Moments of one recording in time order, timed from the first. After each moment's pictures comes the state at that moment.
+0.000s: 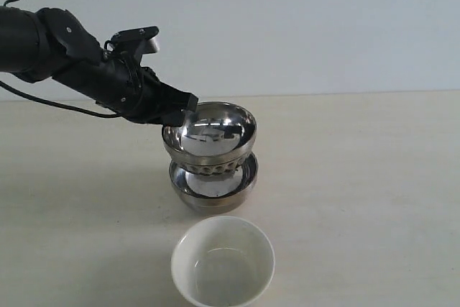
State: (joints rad) left arm -0.36 1.94 -1.39 -0.57 0.49 0.46; right arm 0.19 0.03 0.00 -0.03 0.35 0.14
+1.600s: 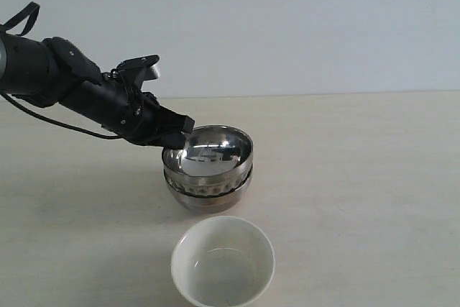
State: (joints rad) left arm -0.31 2.04 -1.38 -0.78 0.53 0.69; right arm 0.19 0.03 0.00 -0.03 0.35 0.14
